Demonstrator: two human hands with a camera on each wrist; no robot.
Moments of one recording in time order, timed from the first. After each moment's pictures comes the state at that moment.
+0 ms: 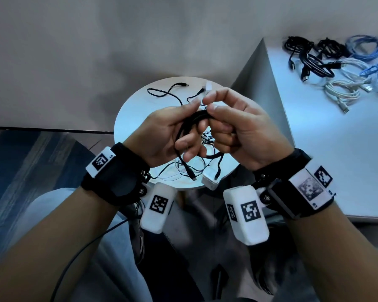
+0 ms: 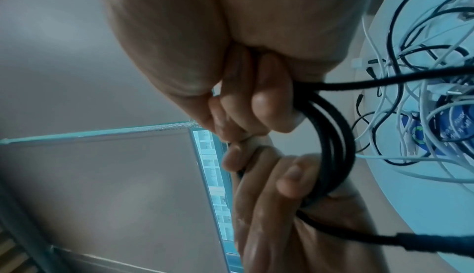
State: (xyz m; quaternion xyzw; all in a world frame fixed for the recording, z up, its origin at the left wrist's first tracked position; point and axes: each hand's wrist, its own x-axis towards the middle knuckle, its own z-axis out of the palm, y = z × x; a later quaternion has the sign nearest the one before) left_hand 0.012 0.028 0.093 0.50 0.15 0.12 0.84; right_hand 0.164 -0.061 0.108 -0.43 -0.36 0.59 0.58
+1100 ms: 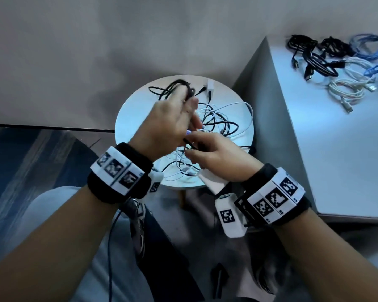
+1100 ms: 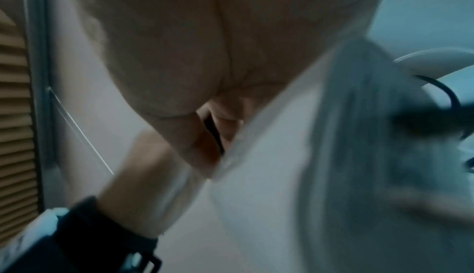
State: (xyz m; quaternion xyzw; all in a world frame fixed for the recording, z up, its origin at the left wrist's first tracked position) left_hand 0.014 0.042 0.074 0.83 0.29 0.30 0.37; right_hand 0.146 -0.051 0.056 -0.62 -0.61 0.39 0.30
